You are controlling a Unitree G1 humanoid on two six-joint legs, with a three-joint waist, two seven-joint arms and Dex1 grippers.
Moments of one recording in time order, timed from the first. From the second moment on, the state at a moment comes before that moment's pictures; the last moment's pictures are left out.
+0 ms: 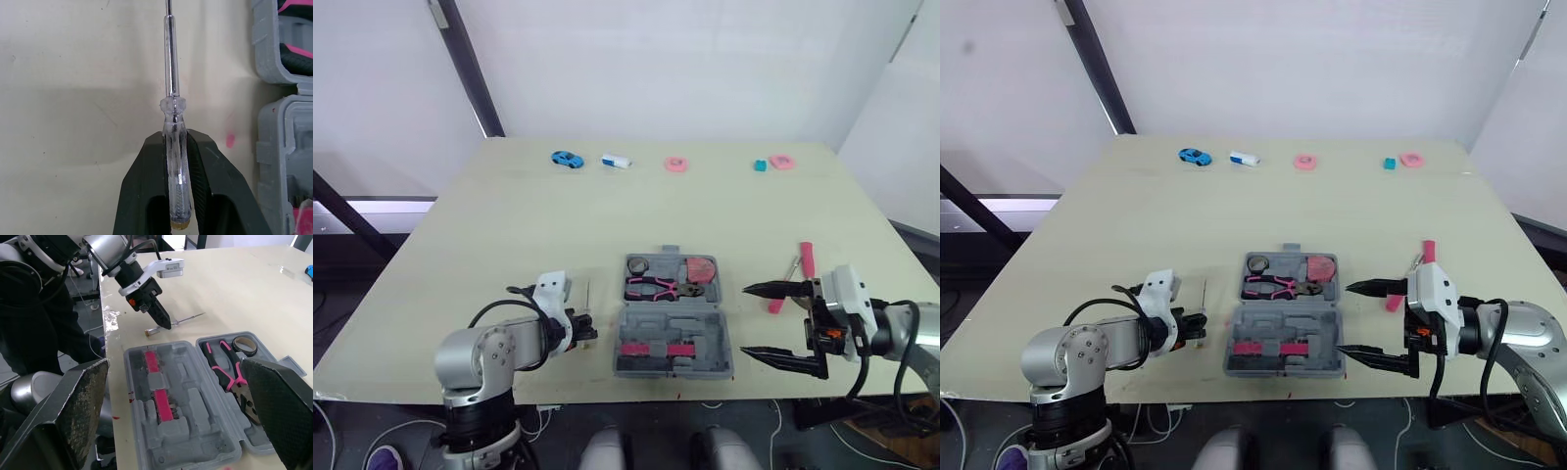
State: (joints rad) left arm -0.29 0.25 0.33 -0.39 -0.48 1.61 -0.01; right arm -0.01 -0.83 -0.13 -0.53 0.66 0.39 1.11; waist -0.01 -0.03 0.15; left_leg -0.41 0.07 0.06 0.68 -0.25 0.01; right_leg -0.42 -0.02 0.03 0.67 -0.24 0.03
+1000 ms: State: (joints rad) left arm -0.03 0.15 0.09 -0.49 -0.26 1.04 0.02; right arm -0.03 -0.87 -0.14 -0.47 0.68 0.41 1.15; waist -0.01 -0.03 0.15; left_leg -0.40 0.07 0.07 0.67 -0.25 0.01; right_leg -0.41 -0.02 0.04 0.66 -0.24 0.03
